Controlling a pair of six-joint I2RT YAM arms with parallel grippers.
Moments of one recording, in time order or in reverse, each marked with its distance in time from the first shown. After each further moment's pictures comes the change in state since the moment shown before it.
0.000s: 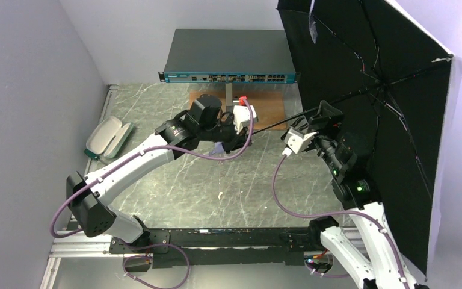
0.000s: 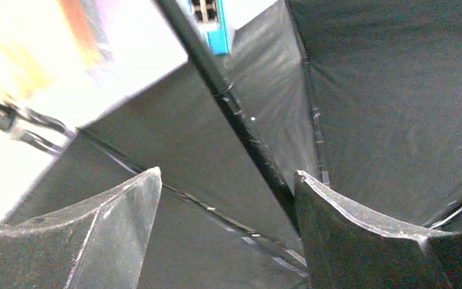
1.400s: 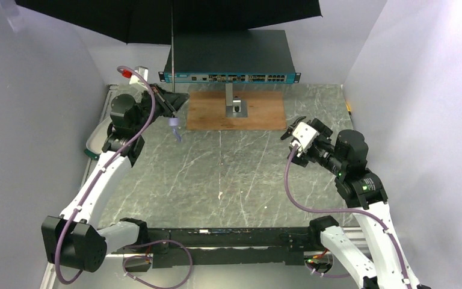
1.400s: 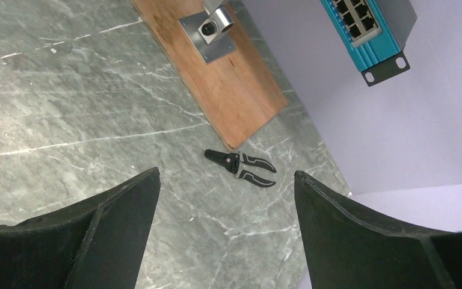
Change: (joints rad) left arm 0.615 -0.312 -0.421 0.642 -0.073 -0.869; right arm 0.014 0.024 0.133 -0.363 -0.263 0.726
